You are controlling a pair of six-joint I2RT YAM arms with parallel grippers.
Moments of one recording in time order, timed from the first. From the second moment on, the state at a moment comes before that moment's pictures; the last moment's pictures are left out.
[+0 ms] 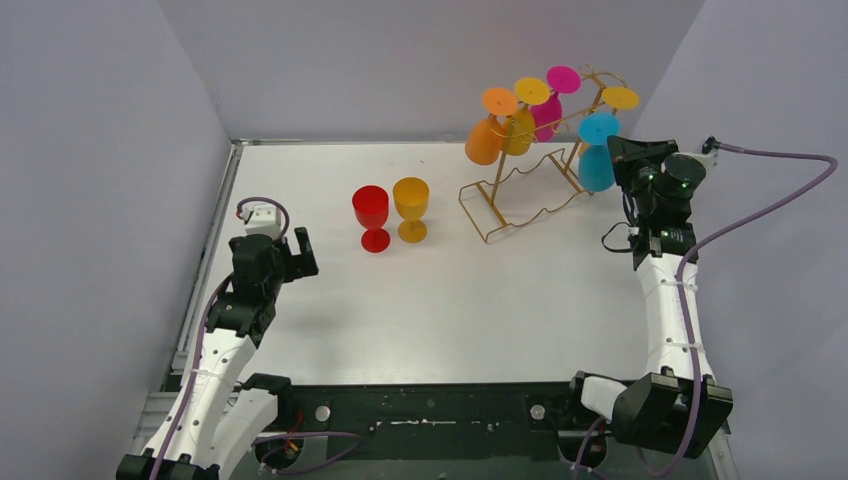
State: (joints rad) left arm -0.16 0.79 0.63 -0.33 -0.21 -0.23; right arm -0.22 1.17 1.12 -0.03 -0.13 1.11
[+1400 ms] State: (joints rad) left arm -0.24 0.89 0.76 -0.19 0.68 -0.40; right arm 0.26 1.11 0.89 -0.02 -0.49 0.77
